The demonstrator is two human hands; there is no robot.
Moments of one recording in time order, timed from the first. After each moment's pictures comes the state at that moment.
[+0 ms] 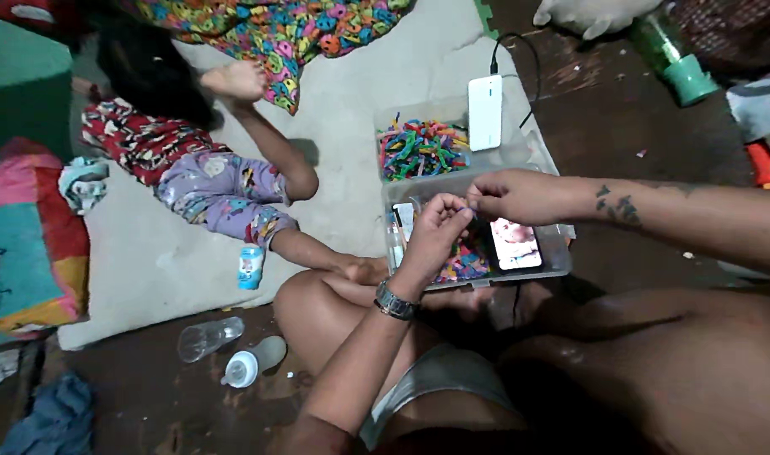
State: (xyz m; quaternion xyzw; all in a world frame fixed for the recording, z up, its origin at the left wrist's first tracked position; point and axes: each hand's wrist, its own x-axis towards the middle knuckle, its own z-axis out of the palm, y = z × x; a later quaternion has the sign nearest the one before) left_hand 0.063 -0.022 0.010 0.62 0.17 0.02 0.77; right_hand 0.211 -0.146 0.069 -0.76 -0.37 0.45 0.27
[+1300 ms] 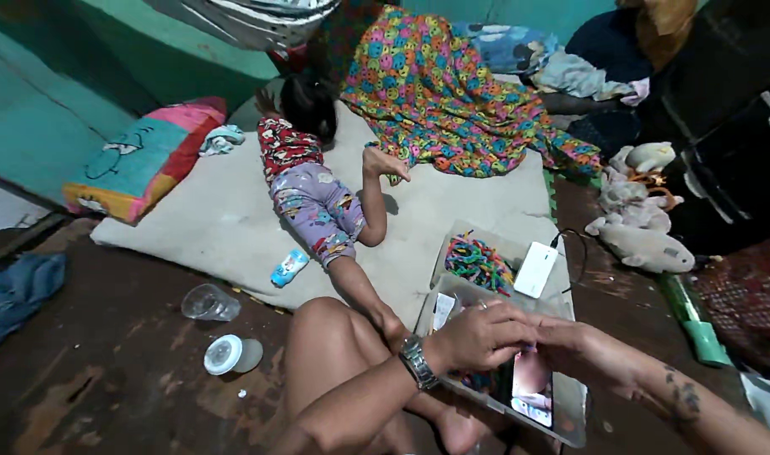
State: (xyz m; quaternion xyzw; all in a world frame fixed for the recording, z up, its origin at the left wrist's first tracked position) left_hand 0.062 -0.003 0.023 0.81 -0.20 0.40 0.39; right_hand 0.210 -0.151 0.085 -0.57 -0.27 0.67 0.40
